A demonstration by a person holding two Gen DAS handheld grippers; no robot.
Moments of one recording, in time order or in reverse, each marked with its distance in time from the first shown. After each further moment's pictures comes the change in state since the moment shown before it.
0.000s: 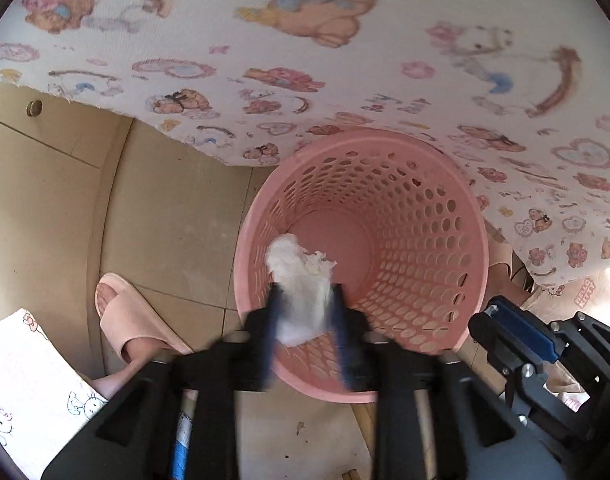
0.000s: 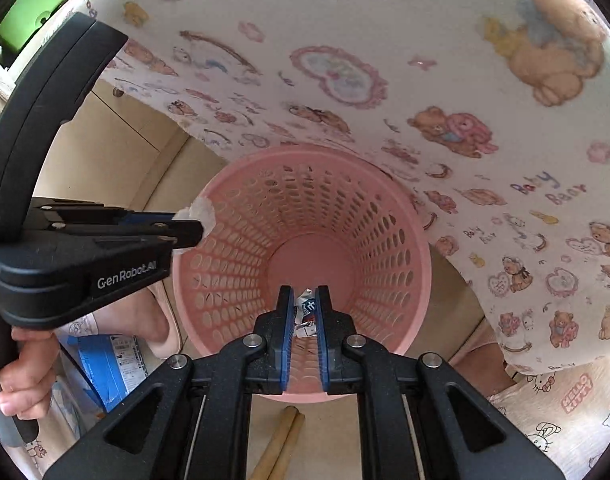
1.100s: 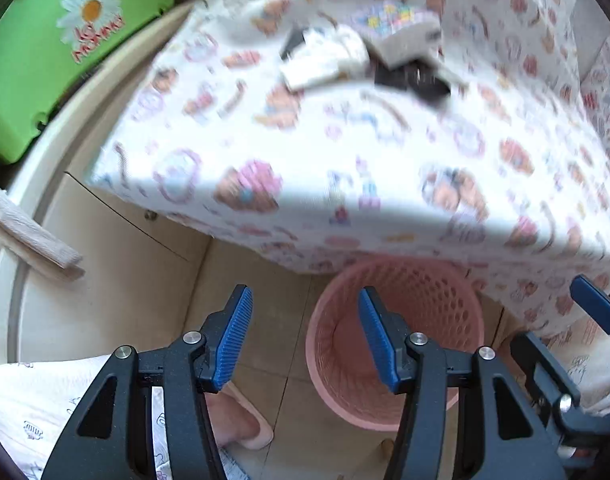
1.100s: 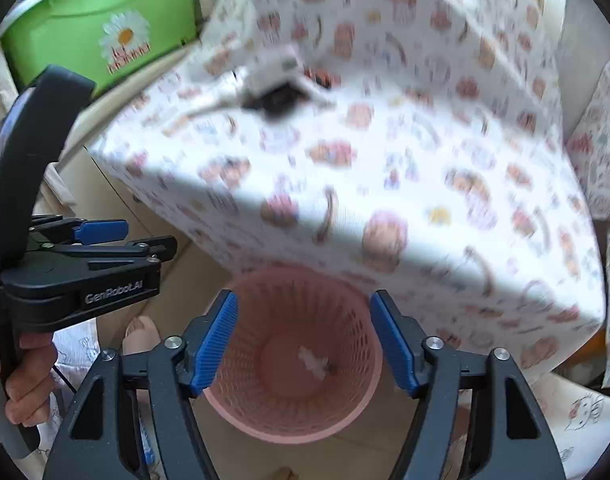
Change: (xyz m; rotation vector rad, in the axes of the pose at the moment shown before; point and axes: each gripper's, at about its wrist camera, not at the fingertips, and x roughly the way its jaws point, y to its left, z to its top) left arm -0.131 -0.007 -0.010 0.012 -0.401 0.203; right arm -0.125 -0.001 -0.006 0.017 -0.406 -0.073
